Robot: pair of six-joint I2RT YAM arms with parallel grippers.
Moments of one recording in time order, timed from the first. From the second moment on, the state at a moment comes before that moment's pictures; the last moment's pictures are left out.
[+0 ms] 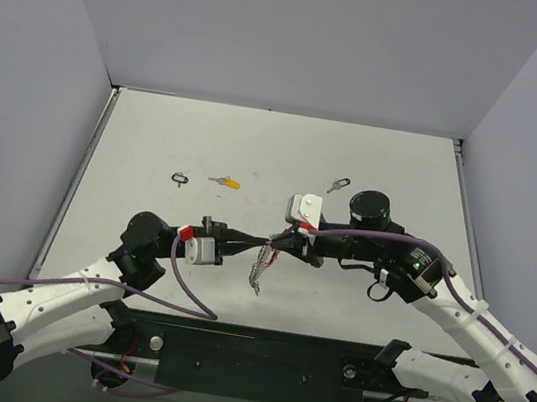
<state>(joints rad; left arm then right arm) -0.78 0.88 0.46 0.75 0.70 0.21 0.86 1.03 1.10 -0.47 -0.54 -0.42</state>
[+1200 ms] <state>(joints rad) -0.78 0.86 0.46 0.77 0.66 0.22 0.74 1.05 1.10 -0.34 -0.65 -0.05</state>
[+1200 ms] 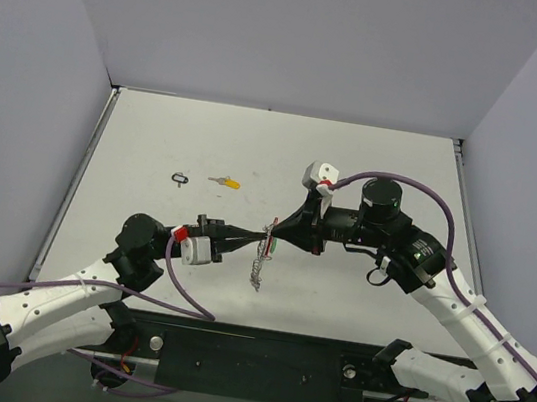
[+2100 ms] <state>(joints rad) -0.73 0.86 0.45 0.86 0.64 0.10 0.70 1.08 1.08 -0.28 -0.64 0.13</state>
